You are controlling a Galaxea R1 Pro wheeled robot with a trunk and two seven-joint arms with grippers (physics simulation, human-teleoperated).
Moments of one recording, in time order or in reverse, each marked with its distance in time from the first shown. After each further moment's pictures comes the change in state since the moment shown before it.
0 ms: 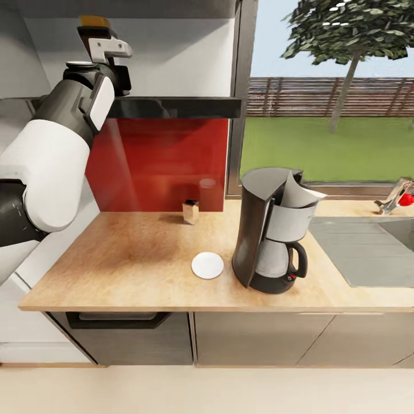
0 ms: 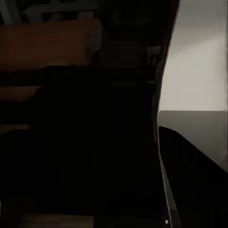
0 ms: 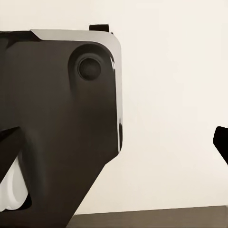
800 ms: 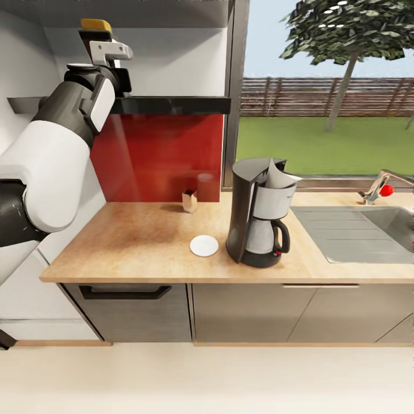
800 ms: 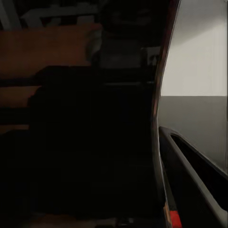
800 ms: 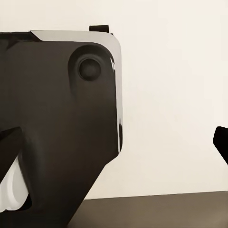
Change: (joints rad) left arm 0.001 0.001 0.001 0.009 0.000 0.000 -0.002; right arm 0.000 0.000 0.000 -0.002 -0.001 0.000 -0.001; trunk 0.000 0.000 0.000
